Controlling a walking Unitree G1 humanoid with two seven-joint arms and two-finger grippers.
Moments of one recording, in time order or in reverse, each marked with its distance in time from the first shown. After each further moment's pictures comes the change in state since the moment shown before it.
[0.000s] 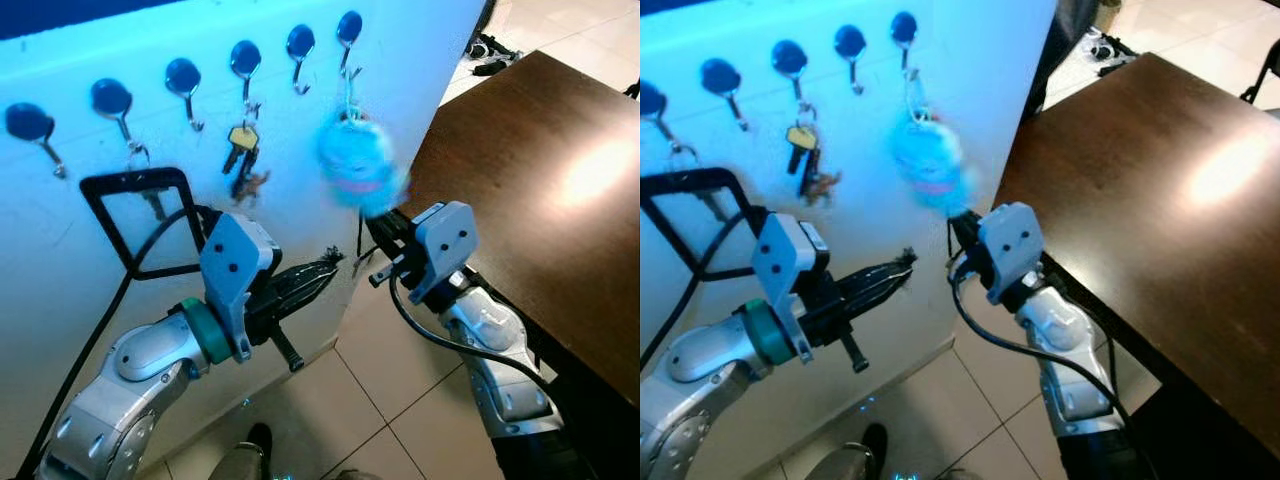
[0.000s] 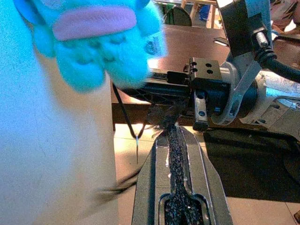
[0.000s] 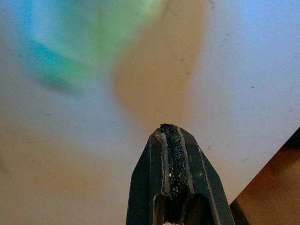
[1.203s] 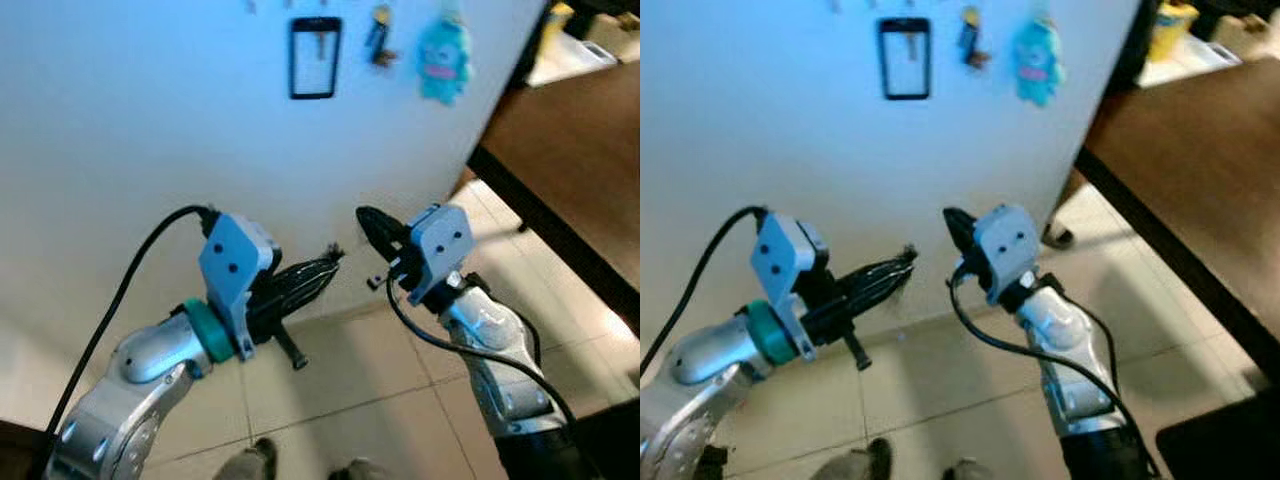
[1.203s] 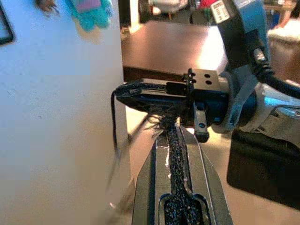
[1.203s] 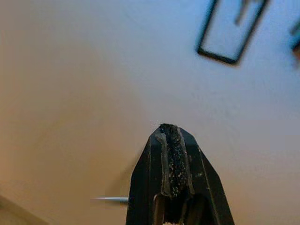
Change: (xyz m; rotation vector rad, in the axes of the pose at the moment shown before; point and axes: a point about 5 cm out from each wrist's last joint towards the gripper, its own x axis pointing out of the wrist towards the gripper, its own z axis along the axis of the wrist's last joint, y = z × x) left arm 0.001 0.000 0.004 0.007 -0.017 0.013; right arm -0.001 0.002 -0.003 -0.002 0.006 0.016
